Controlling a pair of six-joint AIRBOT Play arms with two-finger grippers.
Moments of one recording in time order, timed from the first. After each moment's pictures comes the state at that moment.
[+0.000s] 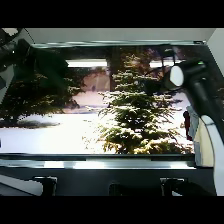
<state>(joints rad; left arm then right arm) 0.21 -1.68 1.93 0.88 -0.77 -1.56 0.31 -1.28 1.56 -1.76 1.30 1.76</state>
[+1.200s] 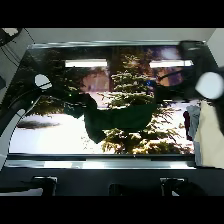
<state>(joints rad) -0.22 -1.49 1.43 1.01 -1.25 -1.47 0.30 -1.14 1.49 -1.64 1.40 1.79</state>
